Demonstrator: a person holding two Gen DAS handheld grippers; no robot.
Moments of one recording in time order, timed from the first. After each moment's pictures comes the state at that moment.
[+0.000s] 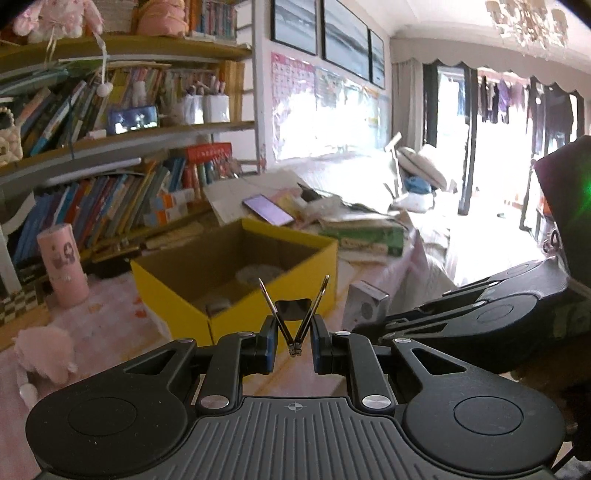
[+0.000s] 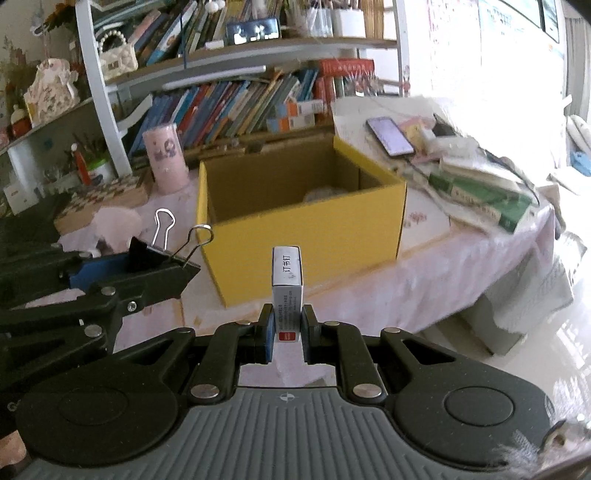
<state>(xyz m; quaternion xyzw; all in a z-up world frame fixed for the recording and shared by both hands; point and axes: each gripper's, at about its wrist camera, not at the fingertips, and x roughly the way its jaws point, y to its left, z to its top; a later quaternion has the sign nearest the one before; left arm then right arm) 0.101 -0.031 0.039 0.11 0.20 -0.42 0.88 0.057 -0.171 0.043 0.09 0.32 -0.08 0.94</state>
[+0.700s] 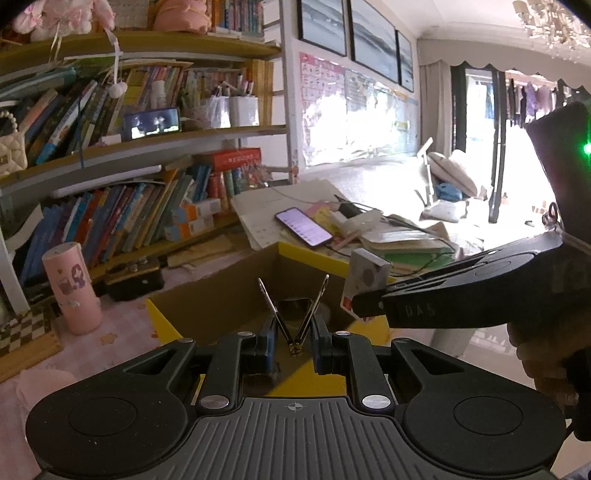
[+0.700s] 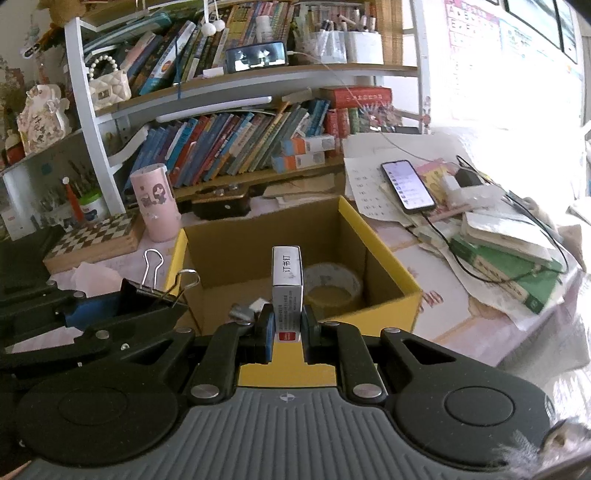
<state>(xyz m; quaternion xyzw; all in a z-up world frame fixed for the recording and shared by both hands) 0.174 -0.073 0.047 0.11 0.19 -0.38 0.90 0.152 -0.227 0.064 0.08 0.29 -0.05 0.95</state>
